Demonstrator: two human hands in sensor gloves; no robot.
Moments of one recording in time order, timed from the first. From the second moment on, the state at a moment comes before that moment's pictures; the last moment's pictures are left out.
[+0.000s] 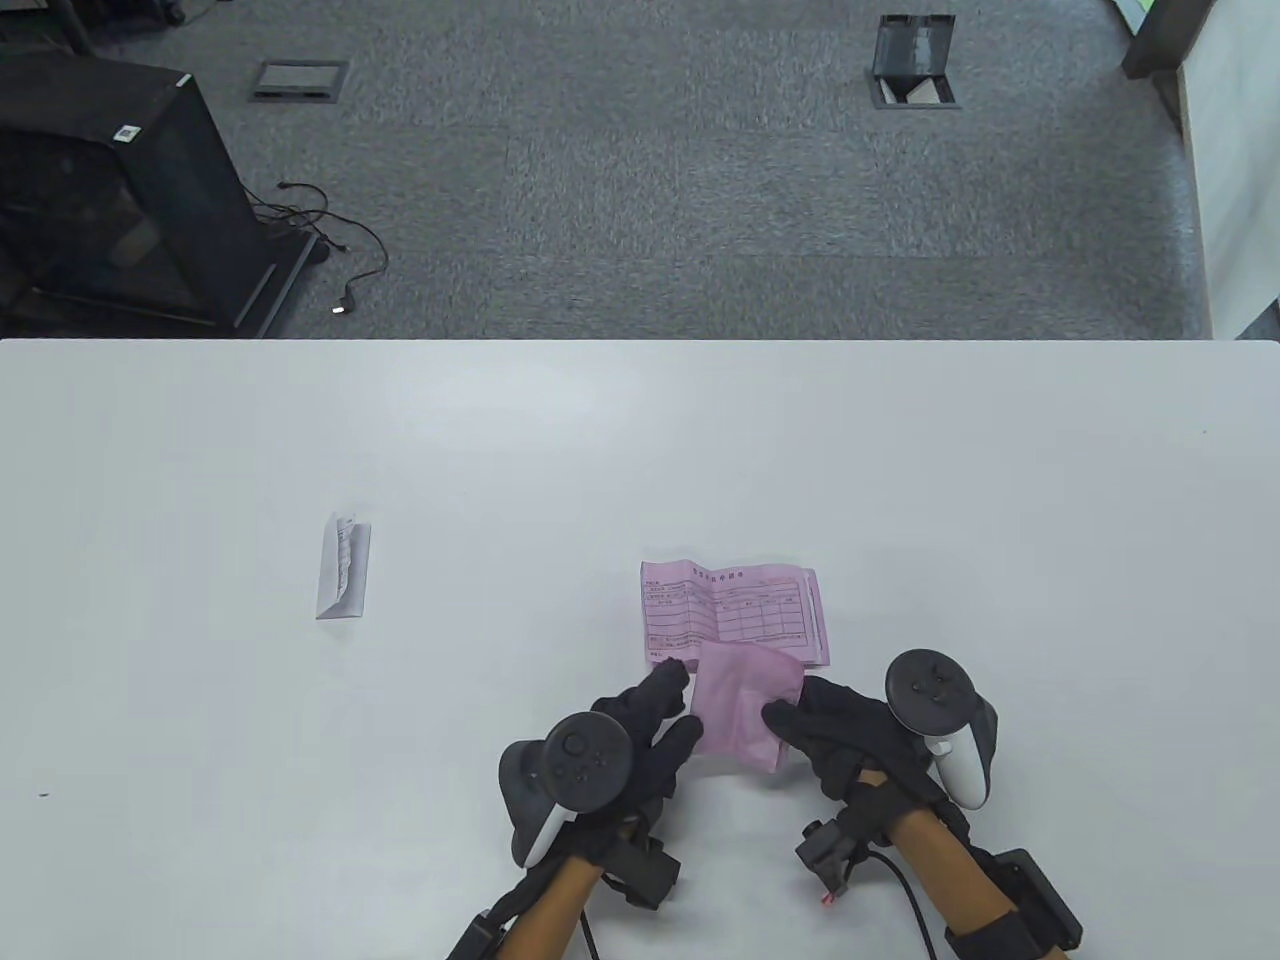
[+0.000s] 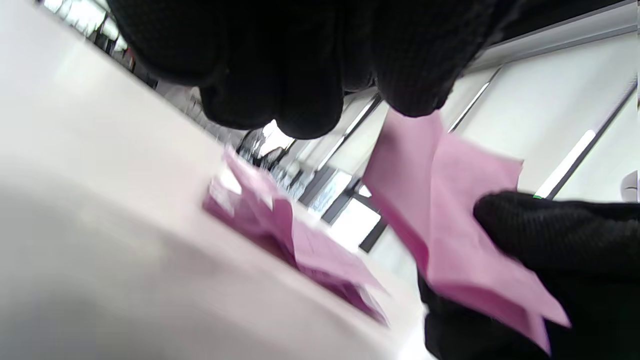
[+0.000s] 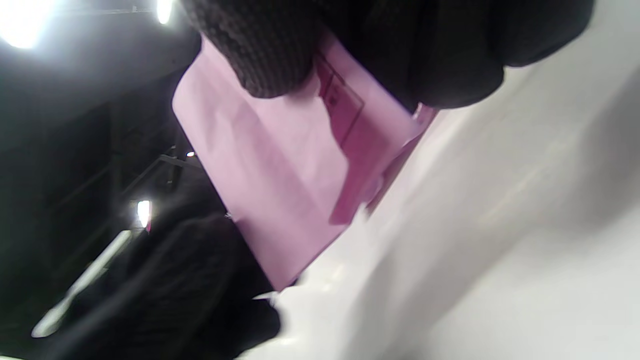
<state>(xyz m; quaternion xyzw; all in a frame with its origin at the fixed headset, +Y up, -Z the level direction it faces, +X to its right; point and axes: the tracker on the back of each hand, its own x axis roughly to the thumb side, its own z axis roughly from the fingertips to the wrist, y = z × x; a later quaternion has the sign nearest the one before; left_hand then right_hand) -0.073 -0.736 -0.196 0.08 -0.07 0.32 0.94 0.189 -0.761 -0.236 -0.01 0.12 0.86 0.49</state>
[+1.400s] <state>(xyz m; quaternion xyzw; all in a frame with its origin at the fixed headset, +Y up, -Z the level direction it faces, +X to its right) -0.075 -0.771 -0.197 -0.07 -0.07 0.55 0.83 0.182 -0.748 -0.219 0.08 0.11 0.86 0.50</state>
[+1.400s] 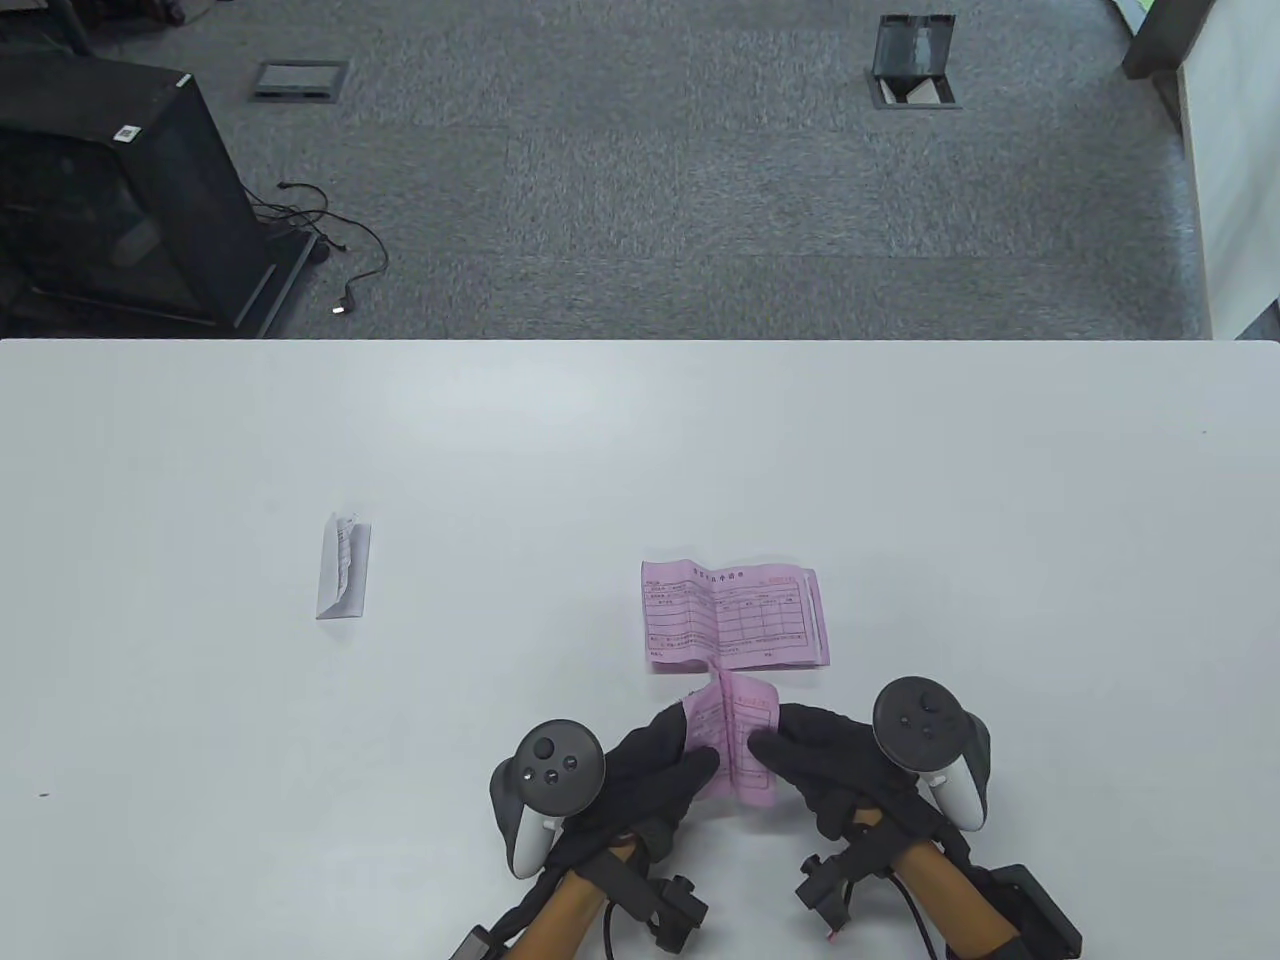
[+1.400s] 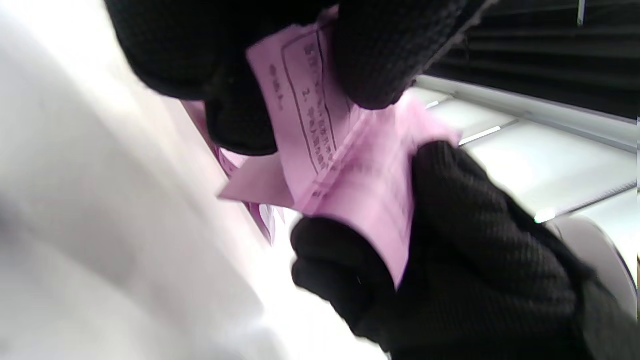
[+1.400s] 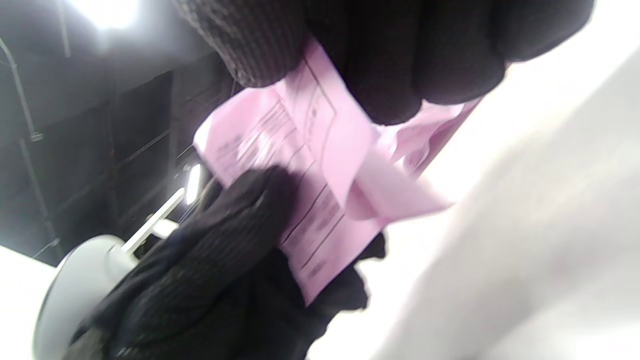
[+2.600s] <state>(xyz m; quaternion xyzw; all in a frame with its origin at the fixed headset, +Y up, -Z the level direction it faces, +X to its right) -0.052 -0.770 -0.204 -0.10 -0.03 0.01 0.99 0.182 -0.769 -0.228 0.03 0.08 1.00 0.03</state>
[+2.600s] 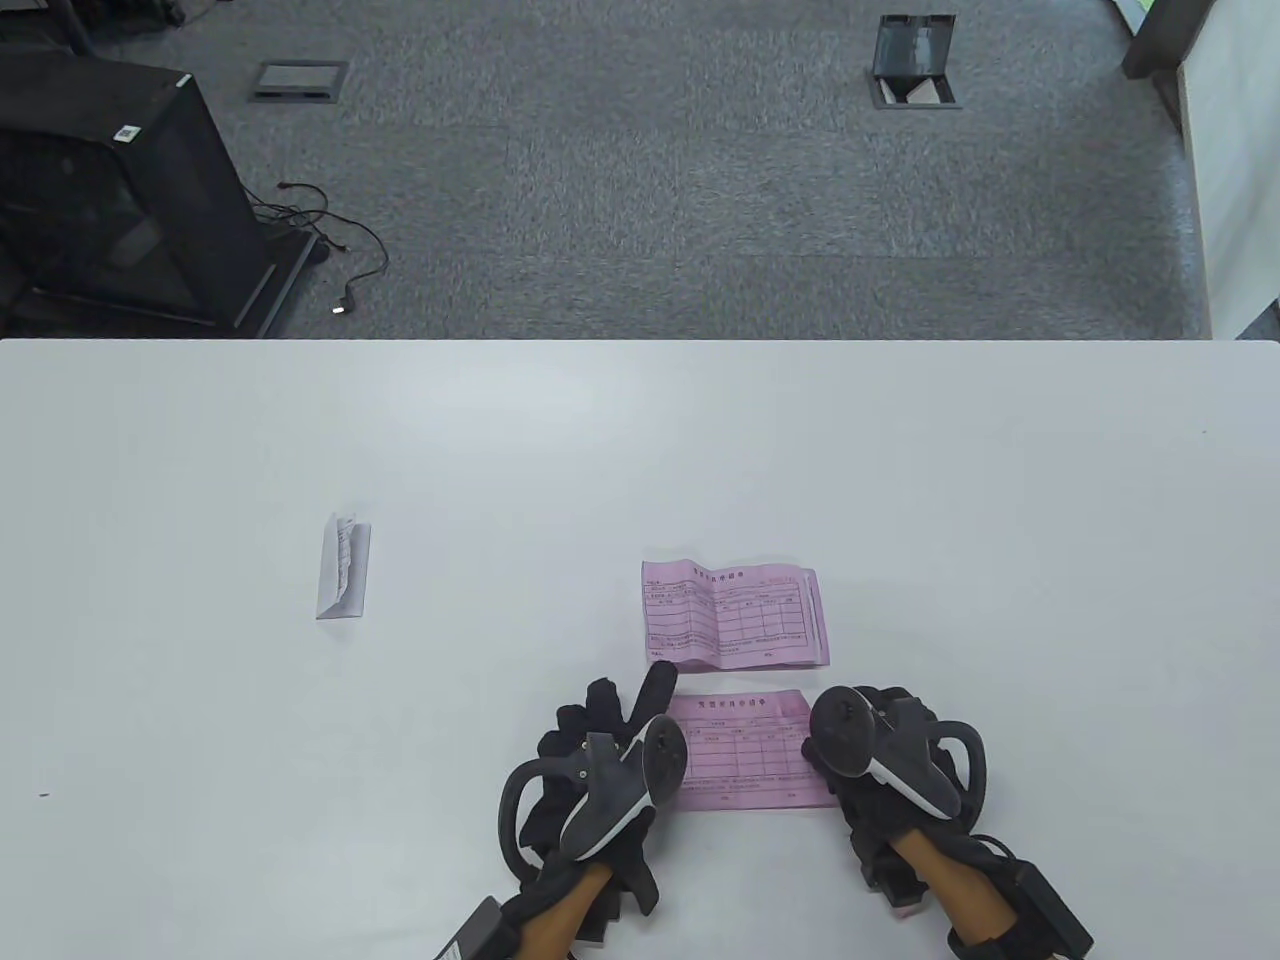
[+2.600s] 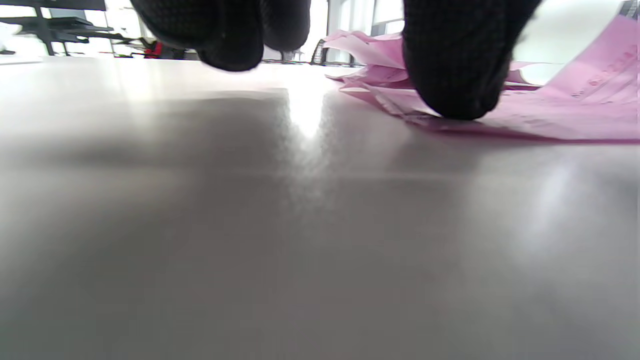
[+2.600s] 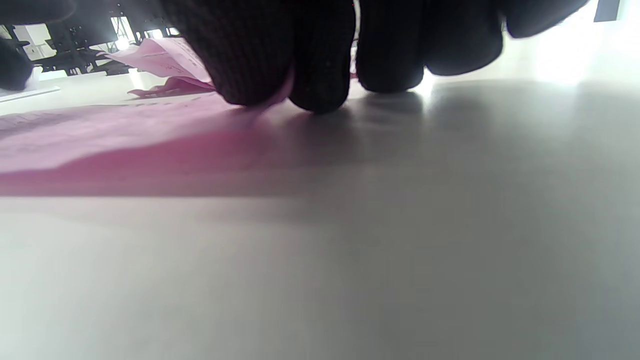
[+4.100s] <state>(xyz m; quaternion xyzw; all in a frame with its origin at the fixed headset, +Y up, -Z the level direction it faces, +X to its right) -0.068 -0.782 -0.209 -0.21 -0.05 0.07 0.97 0.094 -0.765 -0.217 0.19 0.08 0.97 -0.12</state>
